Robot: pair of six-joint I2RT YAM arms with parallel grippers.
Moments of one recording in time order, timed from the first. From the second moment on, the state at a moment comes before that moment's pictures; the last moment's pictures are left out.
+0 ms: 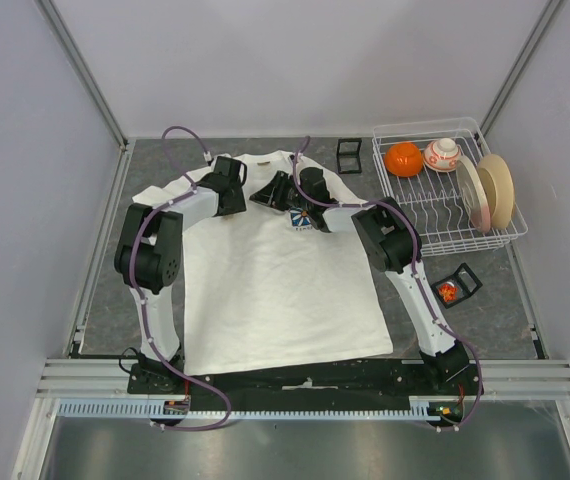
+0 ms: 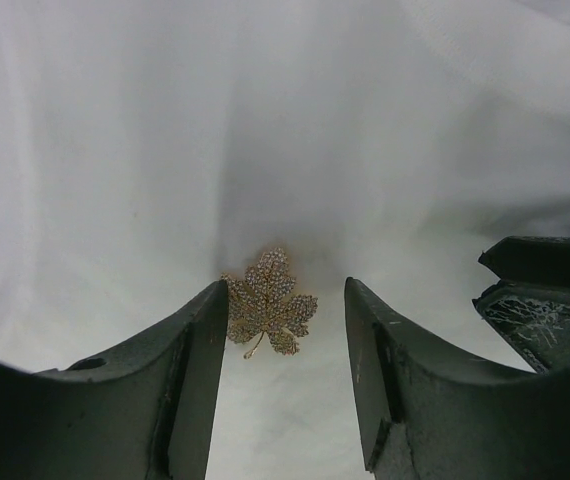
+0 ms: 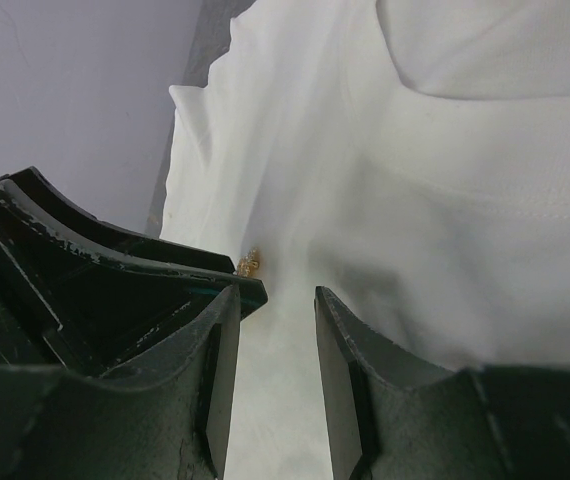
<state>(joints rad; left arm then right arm) -0.29 2.01 1.35 -0.26 -0.29 -0.40 0.55 2.55 1.71 0.63 -0.48 0.91</state>
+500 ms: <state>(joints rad) -0.29 2.03 1.38 -0.29 -0.29 -0.40 0.55 2.55 1.71 0.63 -0.48 0.92</state>
